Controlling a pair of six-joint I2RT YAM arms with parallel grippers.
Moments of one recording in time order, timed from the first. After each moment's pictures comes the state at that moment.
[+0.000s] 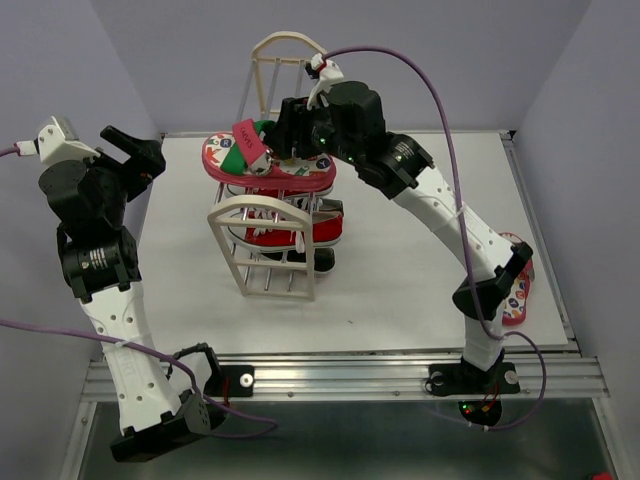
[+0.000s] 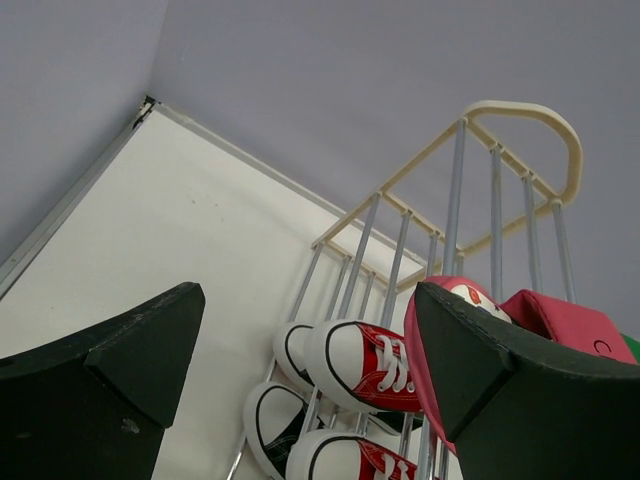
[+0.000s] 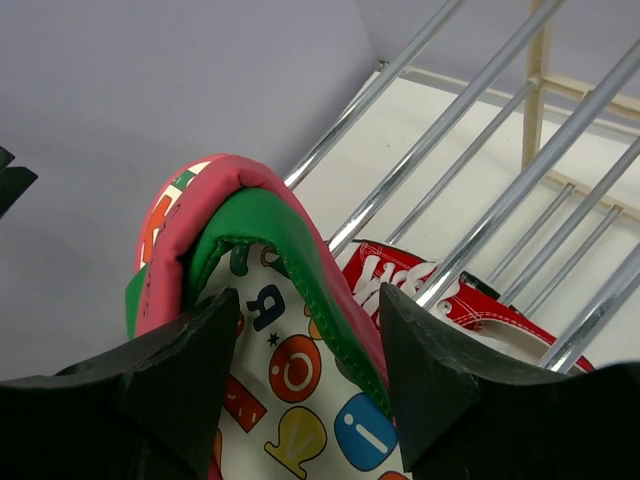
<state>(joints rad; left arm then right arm) 0.35 0.95 1.41 -0.56 0.19 -0.54 0.85 1.92 2.34 -0.58 0.04 0.41</state>
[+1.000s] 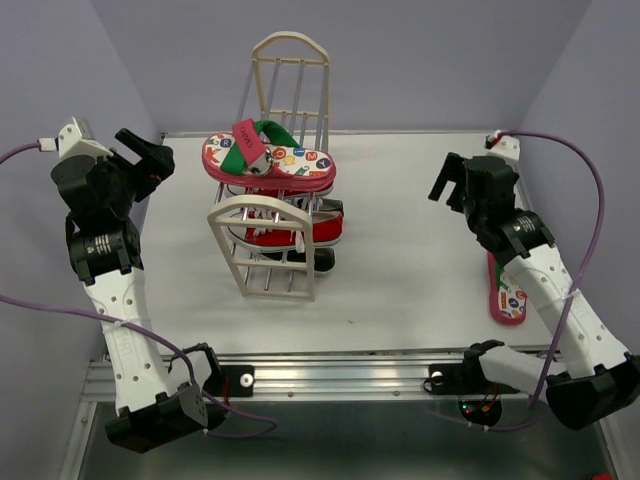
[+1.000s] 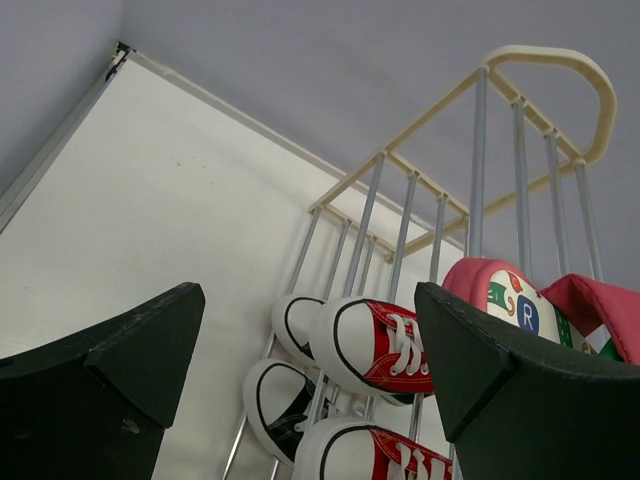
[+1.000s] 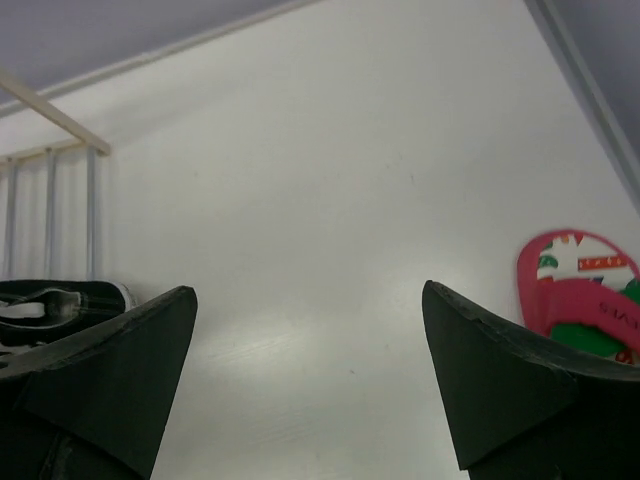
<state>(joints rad) 0.35 1.00 1.35 -0.52 0.27 -0.53 0.39 1.11 1.28 -0.57 0.49 0.40</state>
